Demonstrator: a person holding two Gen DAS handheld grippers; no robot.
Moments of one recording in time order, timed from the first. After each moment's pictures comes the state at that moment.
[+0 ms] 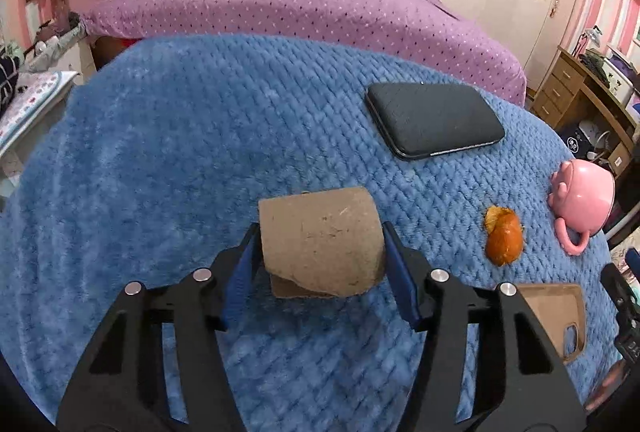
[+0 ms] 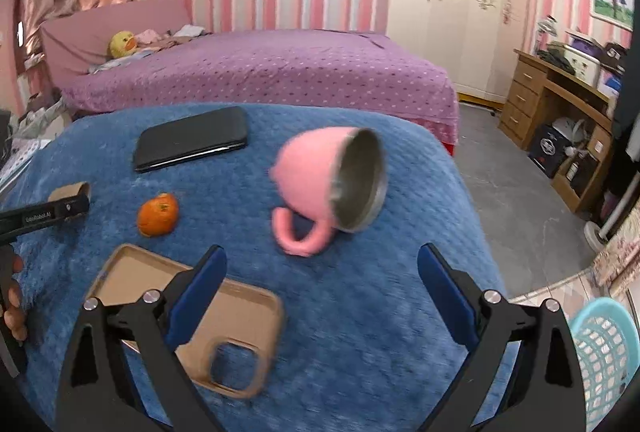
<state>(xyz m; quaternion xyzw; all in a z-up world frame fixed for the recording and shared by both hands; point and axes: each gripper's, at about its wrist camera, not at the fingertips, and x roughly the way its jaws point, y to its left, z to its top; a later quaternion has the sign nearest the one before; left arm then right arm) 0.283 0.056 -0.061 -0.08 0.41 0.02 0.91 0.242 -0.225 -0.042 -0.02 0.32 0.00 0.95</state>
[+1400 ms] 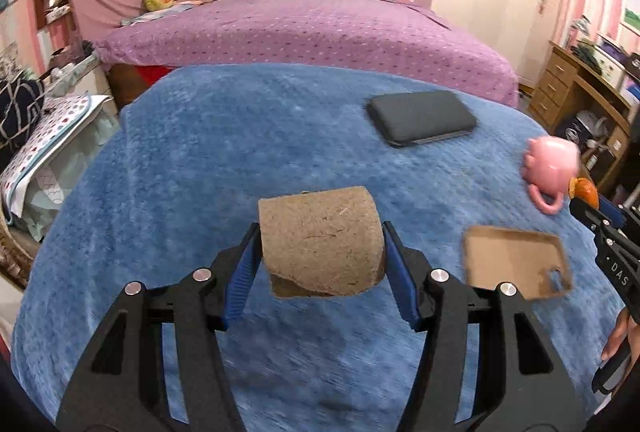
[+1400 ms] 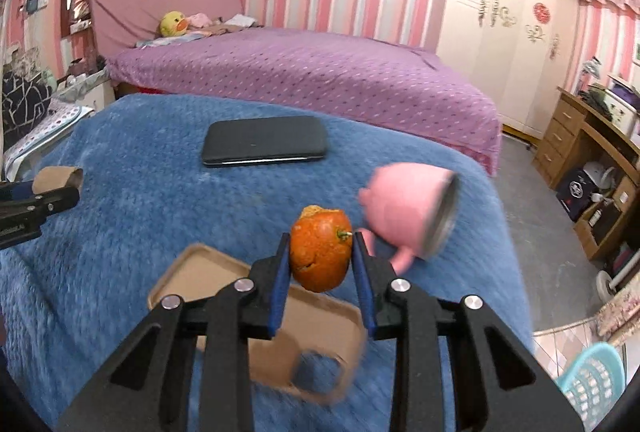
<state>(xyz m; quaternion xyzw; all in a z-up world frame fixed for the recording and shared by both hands) 0.212 0.058 -0.025 -0.04 0.38 0.02 0.92 0.218 -0.197 -0.015 -0.07 0.31 0.05 0.95</state>
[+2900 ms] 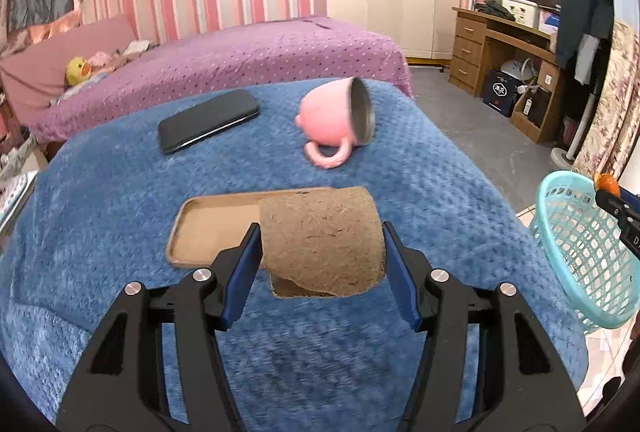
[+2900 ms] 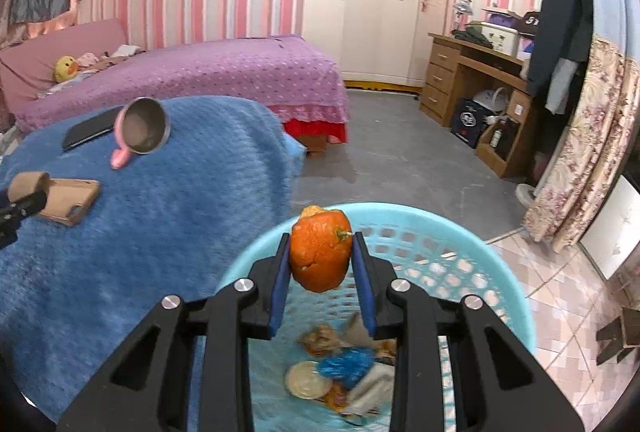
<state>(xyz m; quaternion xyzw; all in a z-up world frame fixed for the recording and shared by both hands) 0.141 -0.174 -0.033 0.06 0.32 -0.10 0.94 0.085 -0.444 -0.036 0.01 0.30 -0.13 0.94</state>
